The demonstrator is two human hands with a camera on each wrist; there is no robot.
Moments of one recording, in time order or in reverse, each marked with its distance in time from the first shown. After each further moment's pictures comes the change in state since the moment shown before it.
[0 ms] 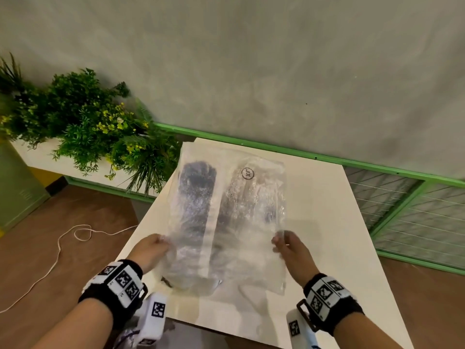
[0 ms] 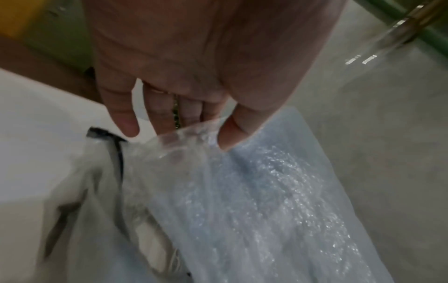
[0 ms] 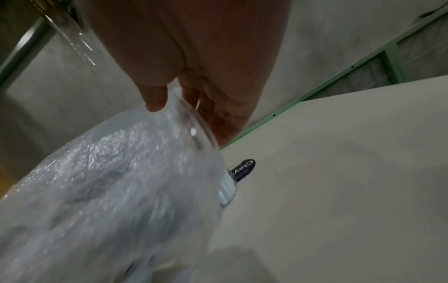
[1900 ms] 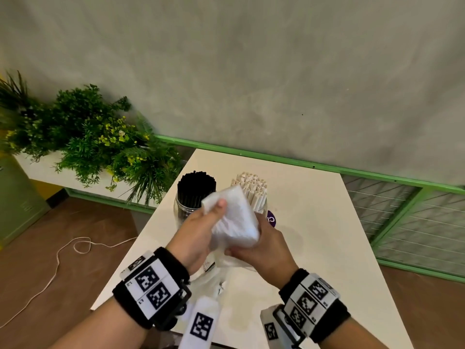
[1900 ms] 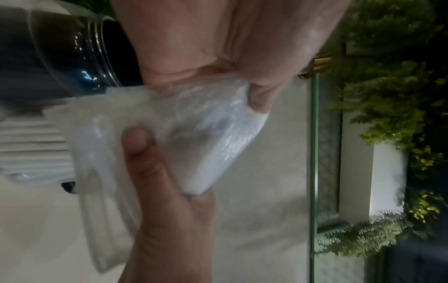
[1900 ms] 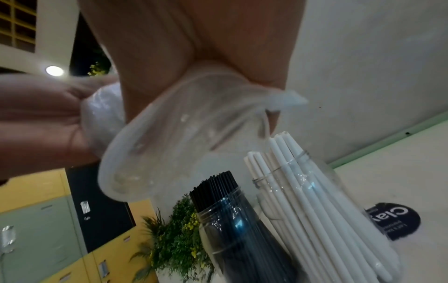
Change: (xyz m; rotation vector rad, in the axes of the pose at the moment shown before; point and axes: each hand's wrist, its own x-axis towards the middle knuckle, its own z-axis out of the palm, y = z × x) left_hand -0.121 0.141 0.048 -0.755 -0.326 0.218; right_hand -0.031 -0.112 0.027 -0.093 -0.081 -0.308
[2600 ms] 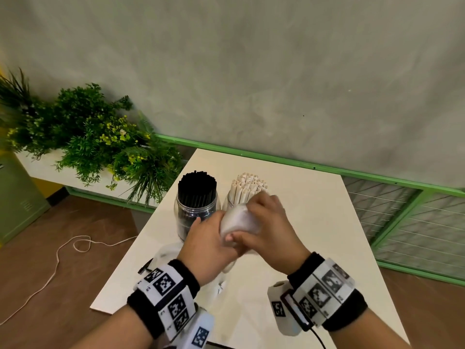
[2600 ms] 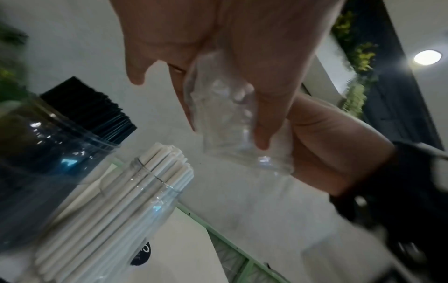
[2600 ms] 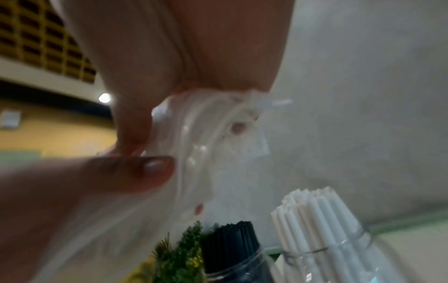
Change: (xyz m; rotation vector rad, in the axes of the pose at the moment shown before) left_hand 0.004 -0.028 -0.014 1.108 0.030 0.485; right_hand 0.014 -0.030 -0.022 -0.229 0.026 -0.404
